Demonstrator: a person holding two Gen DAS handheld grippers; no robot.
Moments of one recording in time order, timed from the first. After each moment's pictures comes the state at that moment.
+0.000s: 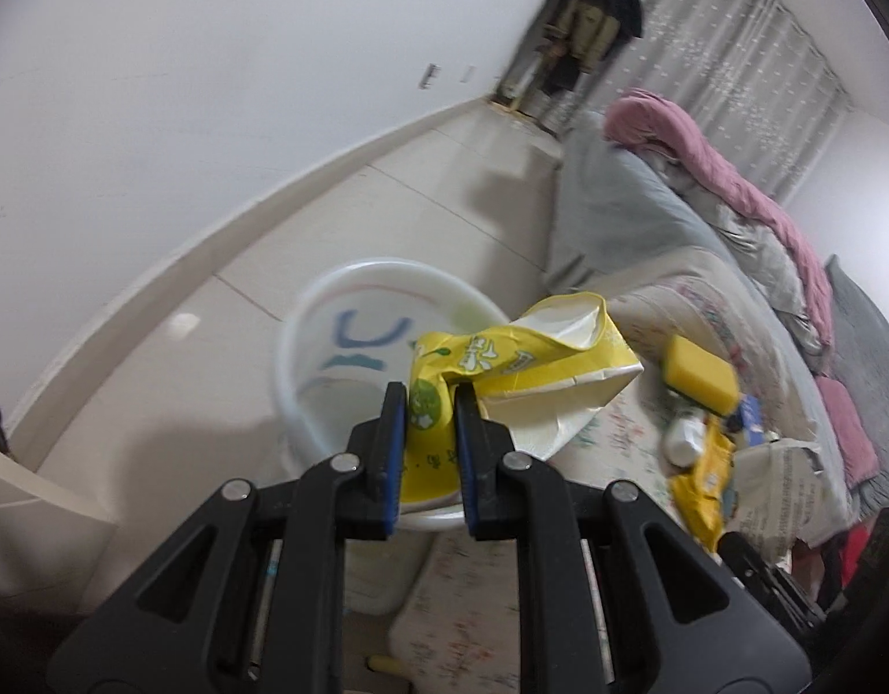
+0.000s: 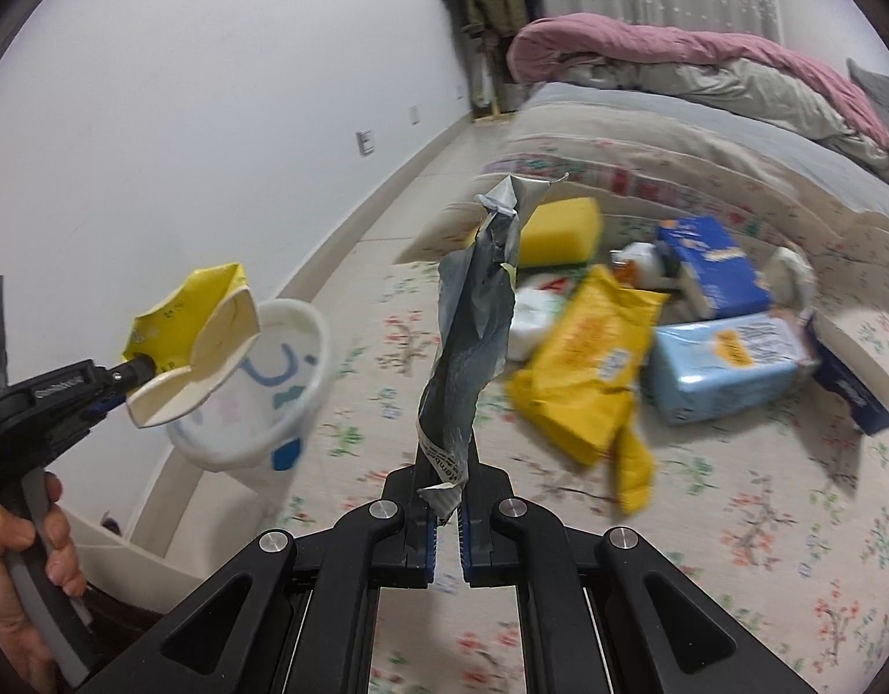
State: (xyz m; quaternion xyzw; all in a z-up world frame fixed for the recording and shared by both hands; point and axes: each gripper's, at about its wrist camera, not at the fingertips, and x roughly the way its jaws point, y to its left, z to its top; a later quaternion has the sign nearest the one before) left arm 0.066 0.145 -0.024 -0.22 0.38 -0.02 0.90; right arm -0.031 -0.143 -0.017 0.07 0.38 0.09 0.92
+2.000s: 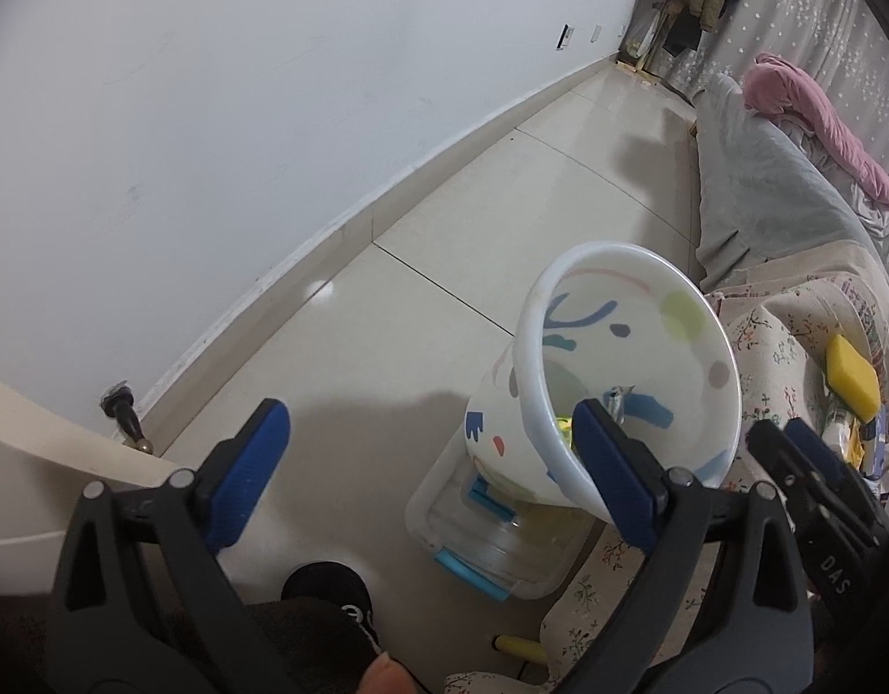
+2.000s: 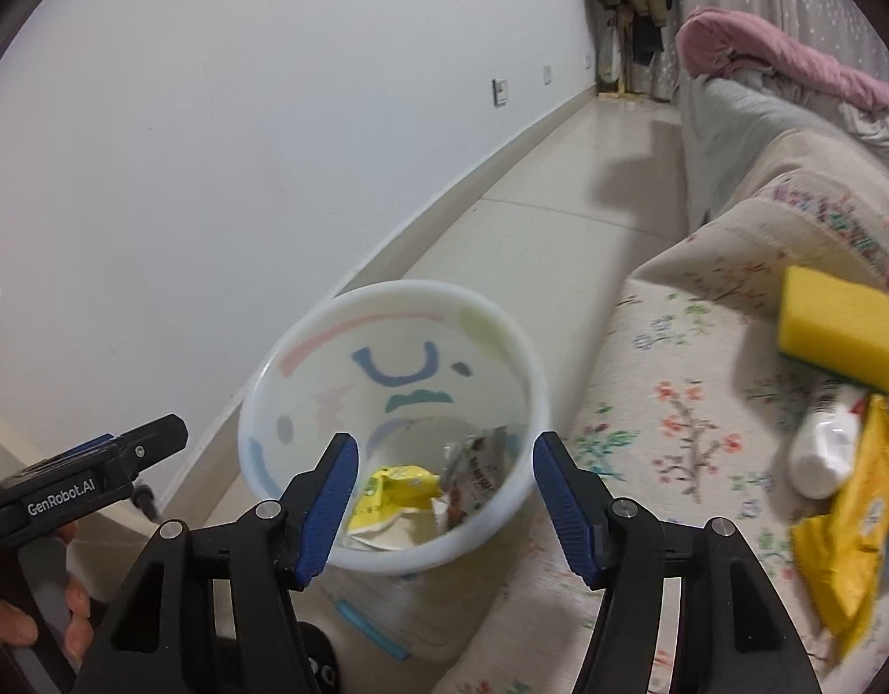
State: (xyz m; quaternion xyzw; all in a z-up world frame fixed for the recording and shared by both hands) left arm 0.071 0.208 -0.039 -0.15 0.46 0.12 0.86; right arm 0.052 -0.009 -0.031 0.00 0.41 0.20 0.89
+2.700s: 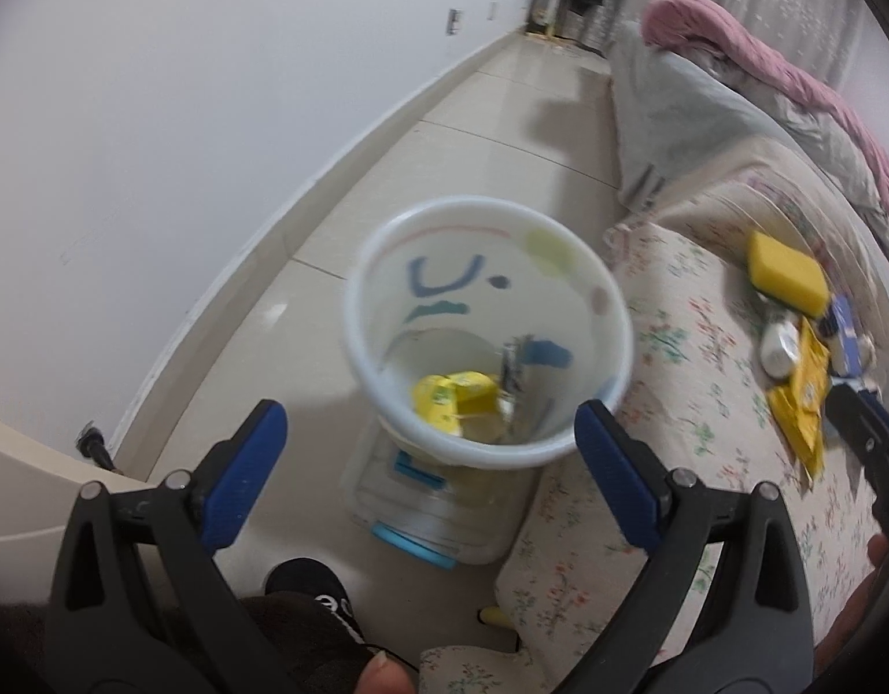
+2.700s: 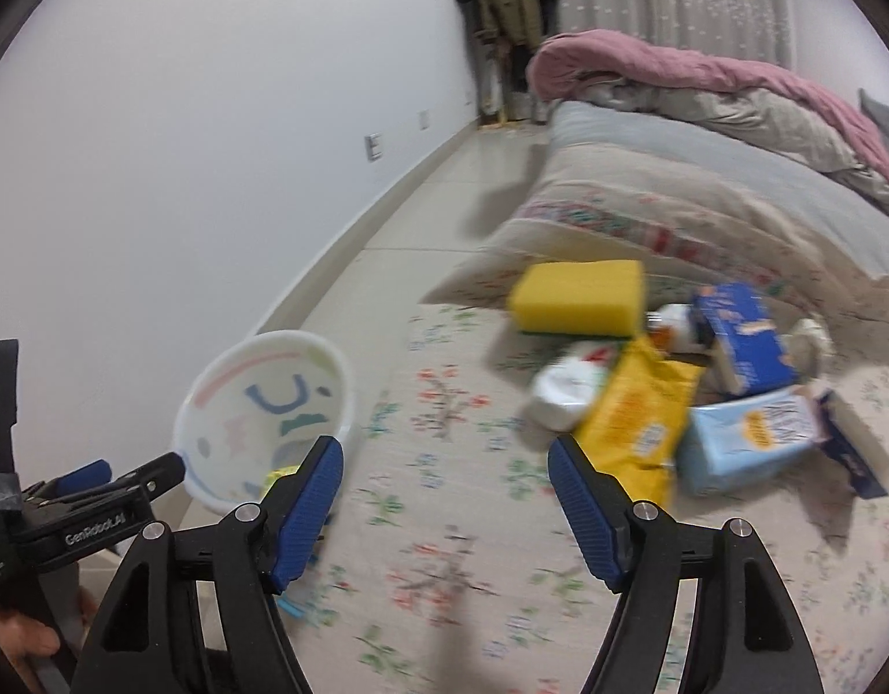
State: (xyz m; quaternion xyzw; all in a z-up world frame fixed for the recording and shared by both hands) left arm 0.064 0.124 -0.021 -0.07 0.47 0.03 0.88; right arm -0.009 -0.114 0.017 0.04 0.37 0.06 0.93
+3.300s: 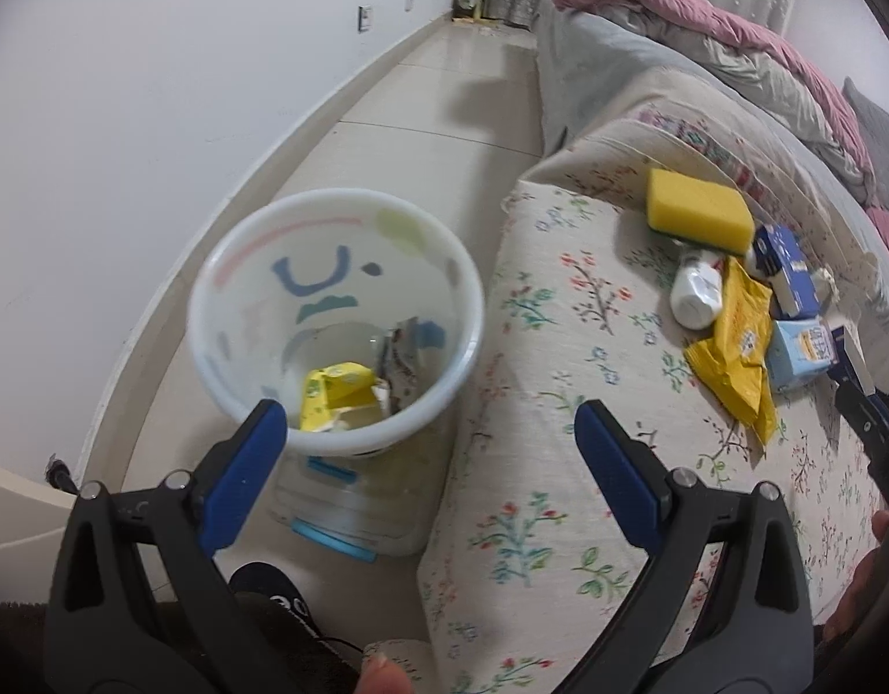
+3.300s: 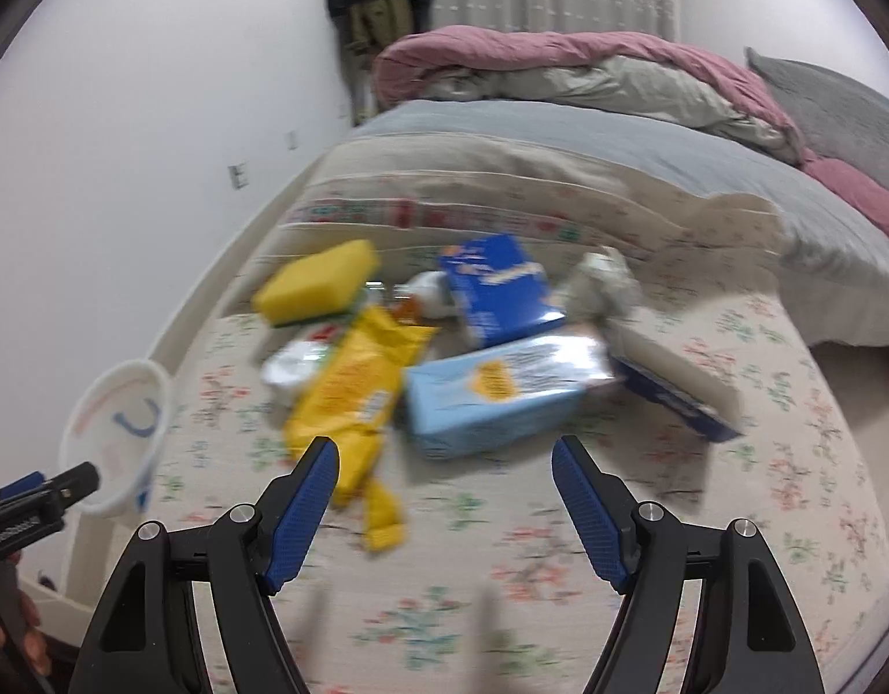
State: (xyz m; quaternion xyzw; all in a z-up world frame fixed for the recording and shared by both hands) left arm 0.066 0.042 -0.019 -0.03 0.47 -0.03 0.88; right arm -0.039 -0.238 0.001 0.08 0.37 -0.08 0.92
